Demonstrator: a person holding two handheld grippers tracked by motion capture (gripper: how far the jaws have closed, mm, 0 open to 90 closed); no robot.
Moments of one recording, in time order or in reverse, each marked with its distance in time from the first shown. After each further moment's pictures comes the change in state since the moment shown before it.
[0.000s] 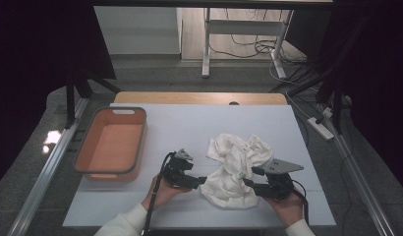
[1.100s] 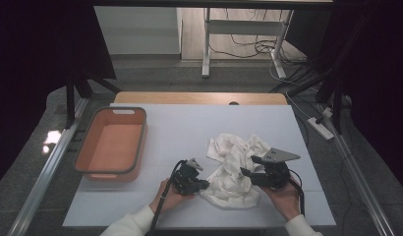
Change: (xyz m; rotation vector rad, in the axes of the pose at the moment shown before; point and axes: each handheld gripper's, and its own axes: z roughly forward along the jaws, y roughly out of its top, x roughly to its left) left arm -0.007 -0.006 0.022 0.091 -0.080 0.059; right arm -0.013 0.025 0.013 -0.009 -0.050 0.010
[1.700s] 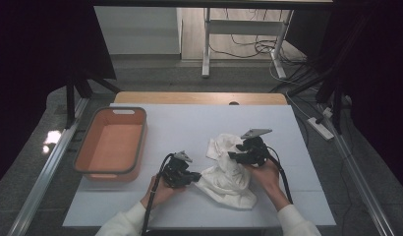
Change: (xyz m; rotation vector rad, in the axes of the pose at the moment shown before) left arm 0.020 -0.003 -0.027 -0.054 0.021 -0.044; right arm -0.025 0.033 0.076 0.191 0.038 0.061
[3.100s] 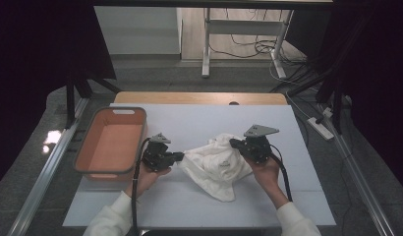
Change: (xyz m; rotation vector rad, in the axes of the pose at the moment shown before) left arm 0.035 0.010 -0.058 -0.156 0.120 -0.077; right arm 0.010 0.017 -0.026 -0.229 -0.021 -0.096
